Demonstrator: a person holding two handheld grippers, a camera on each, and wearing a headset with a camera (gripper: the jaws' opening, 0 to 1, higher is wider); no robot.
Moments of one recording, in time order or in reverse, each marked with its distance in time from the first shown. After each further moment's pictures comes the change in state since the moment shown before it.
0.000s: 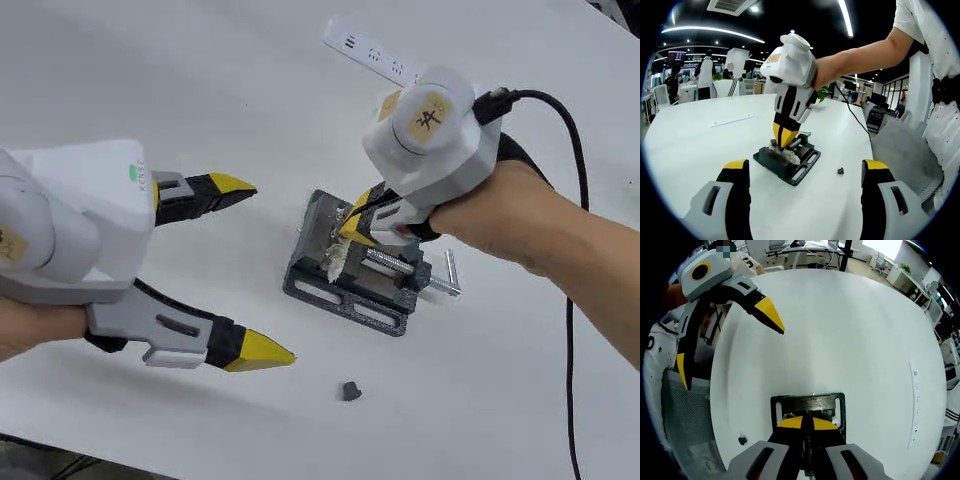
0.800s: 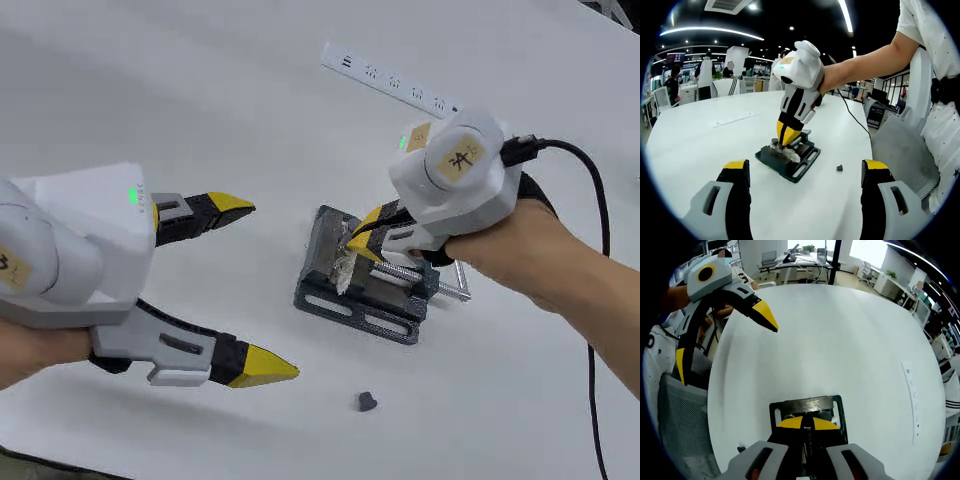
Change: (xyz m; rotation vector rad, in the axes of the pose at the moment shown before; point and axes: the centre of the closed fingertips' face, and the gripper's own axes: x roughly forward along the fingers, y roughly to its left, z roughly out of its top) left arm -0.009 -0.003 0.005 0.019 0.037 0.010; right arm -0.002 0.000 0.001 0.070 -0.147 -0.050
